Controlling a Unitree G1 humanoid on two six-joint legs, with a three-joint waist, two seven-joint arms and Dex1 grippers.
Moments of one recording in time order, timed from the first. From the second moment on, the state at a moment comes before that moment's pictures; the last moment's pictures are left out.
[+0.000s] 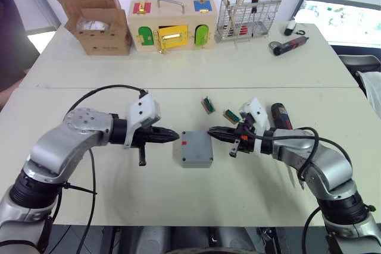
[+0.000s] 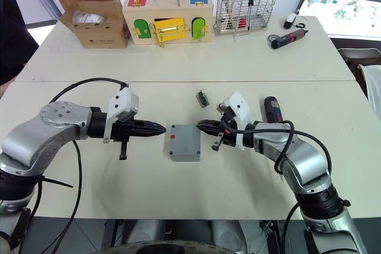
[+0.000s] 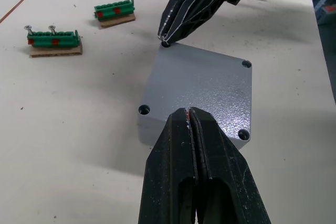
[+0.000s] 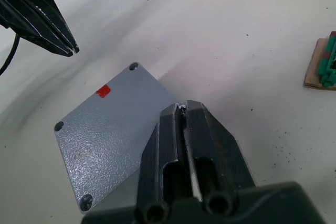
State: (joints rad) left arm -0.44 0.82 -0.14 -0.45 -0.56 0.80 -1.02; right arm -0.30 -0.61 0.12 -0.47 0.50 0.82 0.71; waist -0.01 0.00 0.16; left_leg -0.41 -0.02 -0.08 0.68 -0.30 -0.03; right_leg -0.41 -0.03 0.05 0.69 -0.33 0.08
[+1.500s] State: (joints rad) left arm -0.44 0.63 -0.32 -0.53 -0.50 0.67 -1.04; right arm -0.74 -1.22 0.32 0.13 0.83 1.61 0.74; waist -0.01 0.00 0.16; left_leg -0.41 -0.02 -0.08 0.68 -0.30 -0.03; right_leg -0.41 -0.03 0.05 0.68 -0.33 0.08
